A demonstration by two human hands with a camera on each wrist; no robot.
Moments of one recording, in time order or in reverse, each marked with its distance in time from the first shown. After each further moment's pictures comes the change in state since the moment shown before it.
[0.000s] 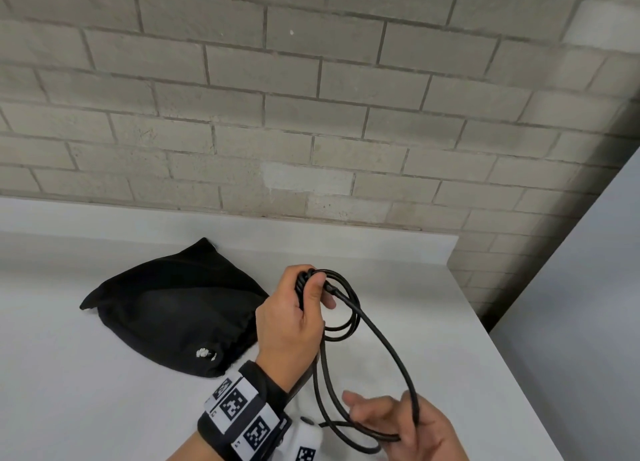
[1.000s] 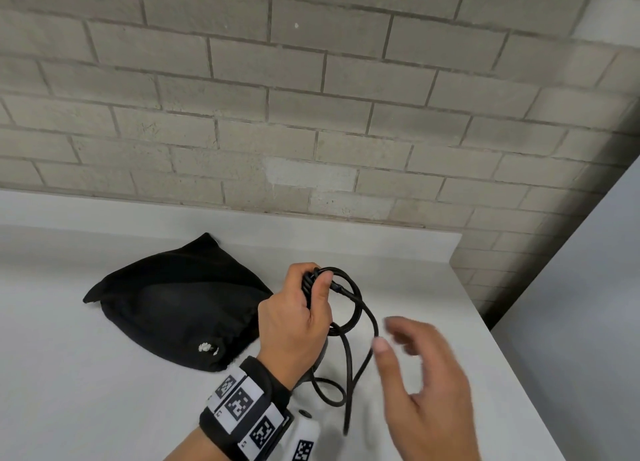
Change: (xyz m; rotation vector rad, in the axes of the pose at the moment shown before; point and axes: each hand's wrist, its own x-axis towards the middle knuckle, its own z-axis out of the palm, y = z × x) left_hand -0.002 -0.007 0.000 0.112 -0.013 0.021; right_hand 0.015 -0.023 0.059 -1.355 0.474 -0.555
